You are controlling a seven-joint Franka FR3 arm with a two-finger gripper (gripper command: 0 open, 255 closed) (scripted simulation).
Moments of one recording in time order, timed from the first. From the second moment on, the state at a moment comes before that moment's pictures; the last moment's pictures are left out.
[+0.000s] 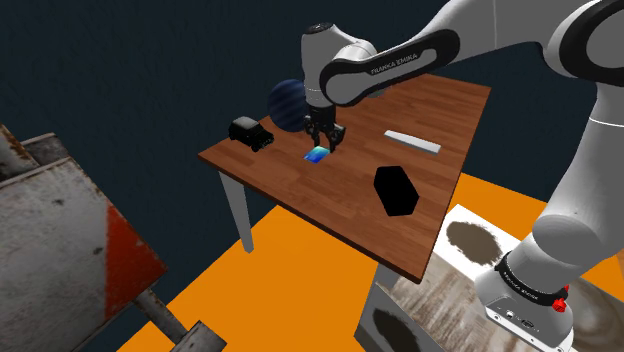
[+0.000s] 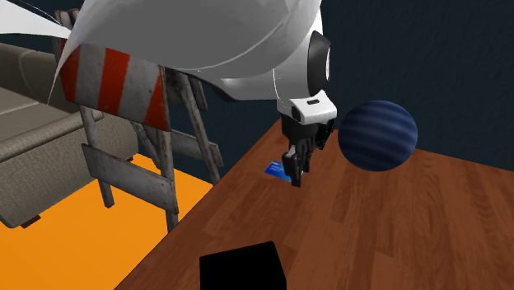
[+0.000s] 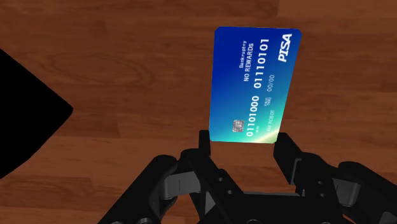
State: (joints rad) arm -0.25 0.31 0.61 -1.79 -0.34 1.98 1.80
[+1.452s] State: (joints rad) arm -0.28 0.15 0.63 -1.71 -0.23 1.78 1.71
